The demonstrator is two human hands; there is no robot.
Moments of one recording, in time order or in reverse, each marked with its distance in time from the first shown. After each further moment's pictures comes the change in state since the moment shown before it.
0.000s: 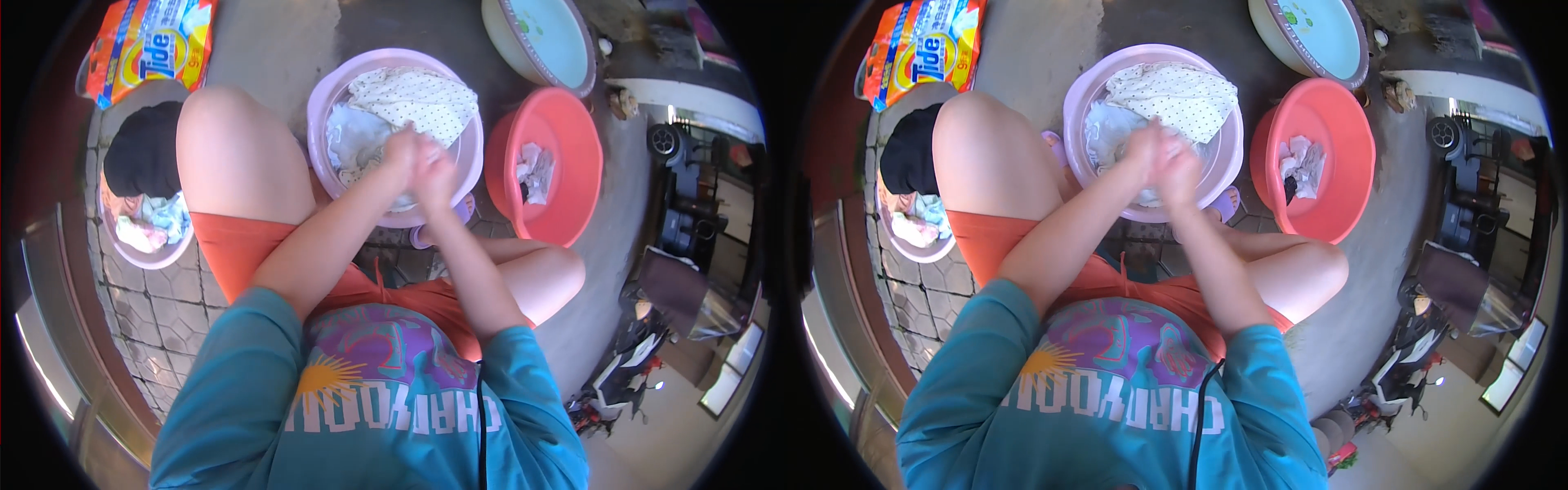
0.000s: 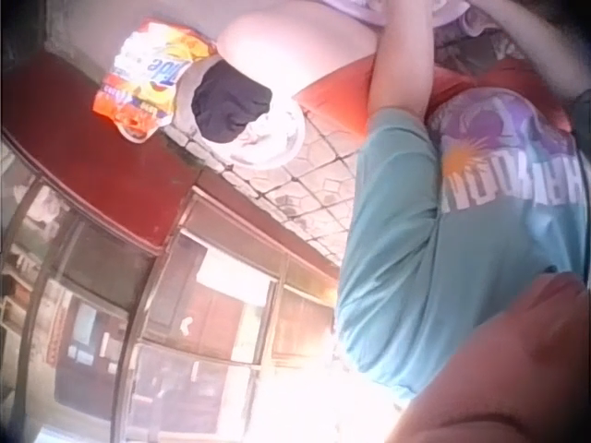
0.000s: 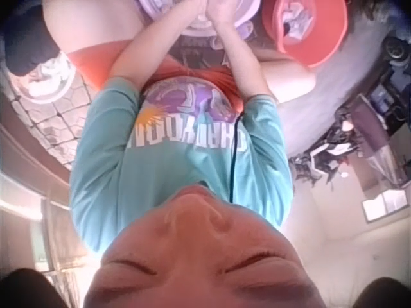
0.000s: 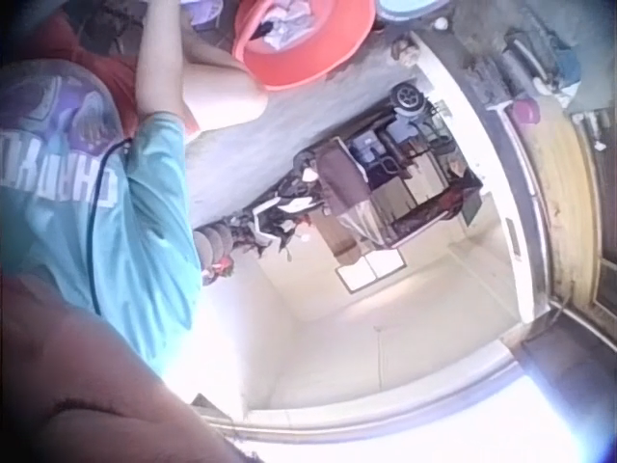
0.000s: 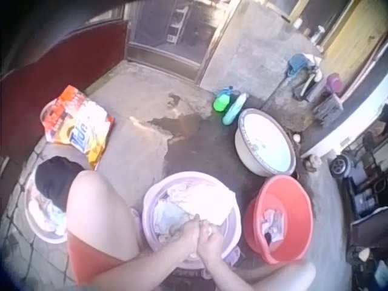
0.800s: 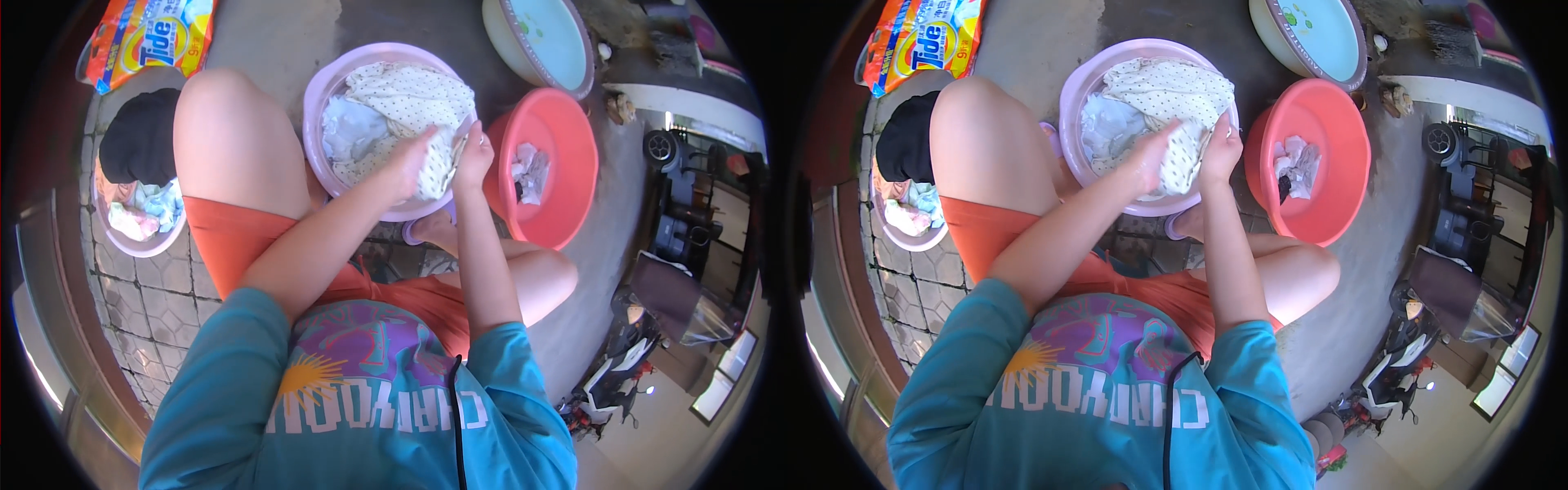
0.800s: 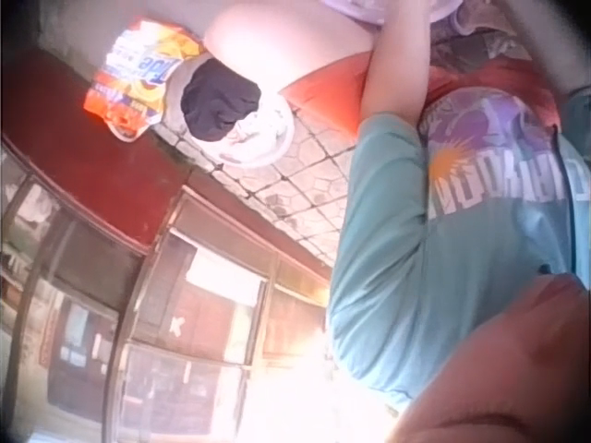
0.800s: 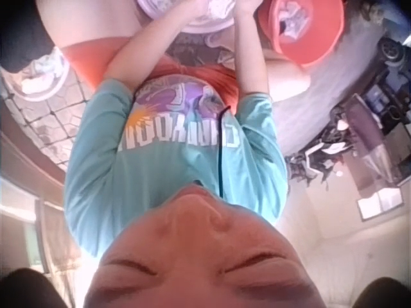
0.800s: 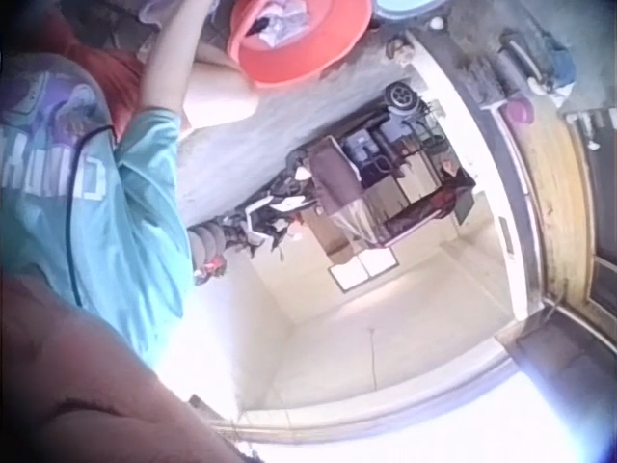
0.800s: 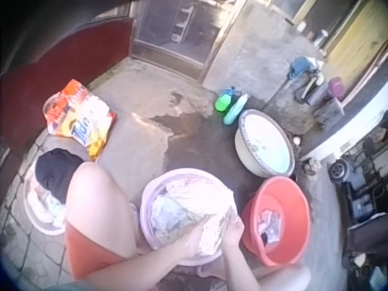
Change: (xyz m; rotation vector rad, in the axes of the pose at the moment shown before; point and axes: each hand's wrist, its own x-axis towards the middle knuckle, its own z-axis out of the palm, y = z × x) left_hand -0.040 -0.017 0.022 -0.176 -0.356 -0.043; right_hand 0.042 0.075 -0.041 -0.009 0.316 0.475
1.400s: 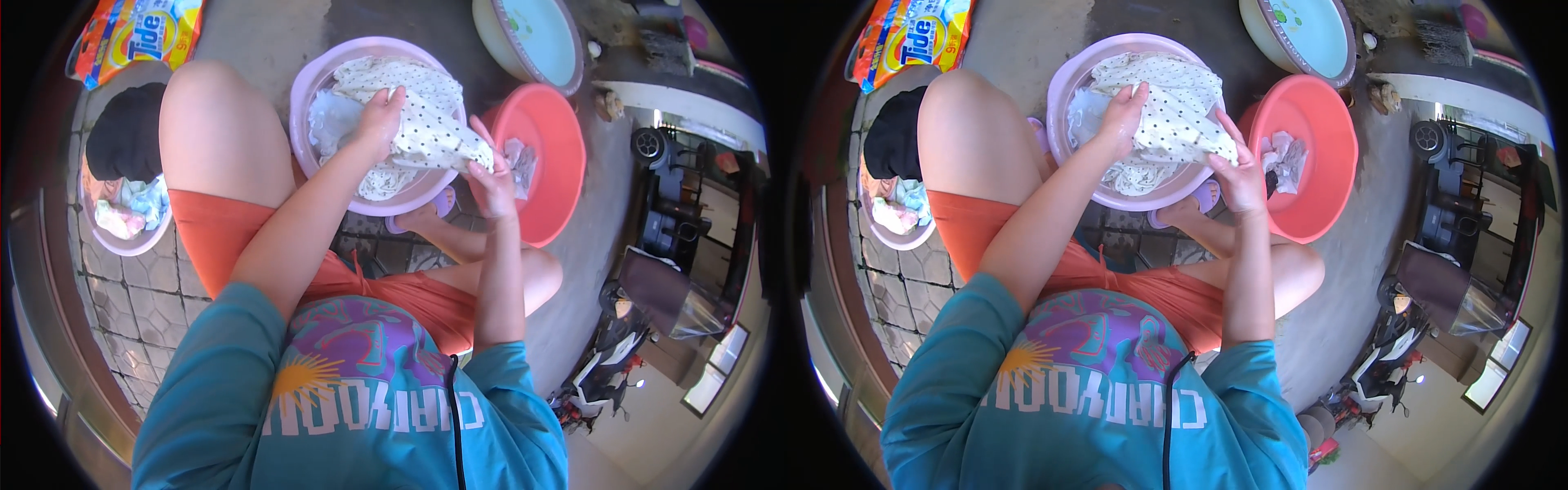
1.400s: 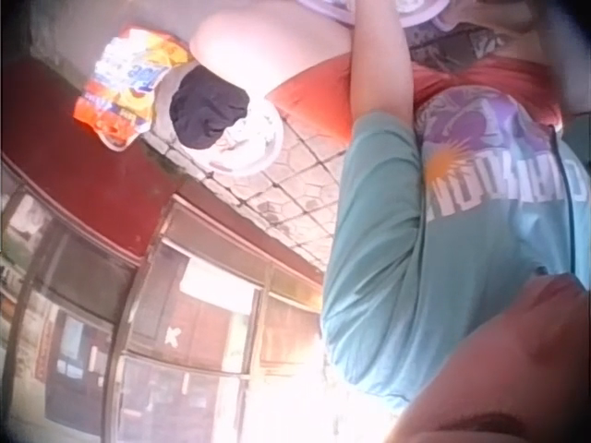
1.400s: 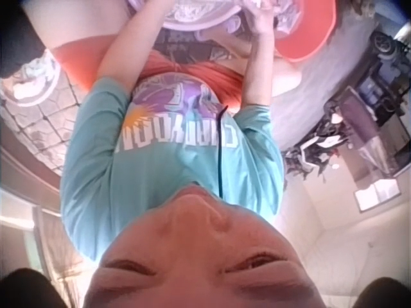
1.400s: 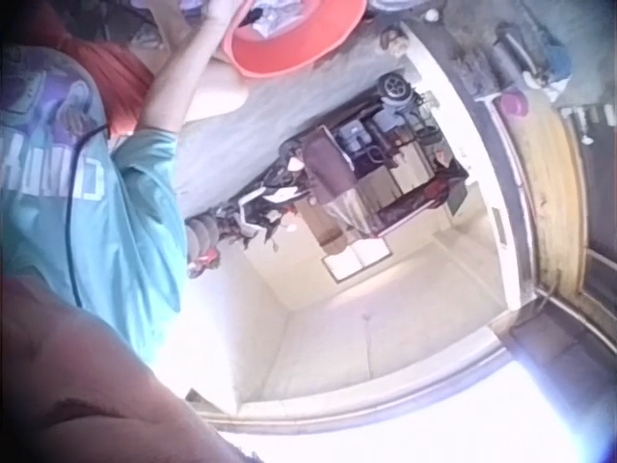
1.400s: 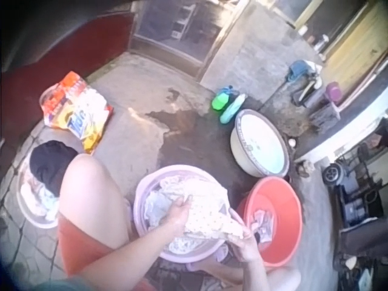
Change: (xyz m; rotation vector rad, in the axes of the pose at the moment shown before) left_hand 0.022 0.039 -0.017 0.404 0.267 0.501; right_hand -0.020 -0.036 -0.087 0.699 -0.754 0.045
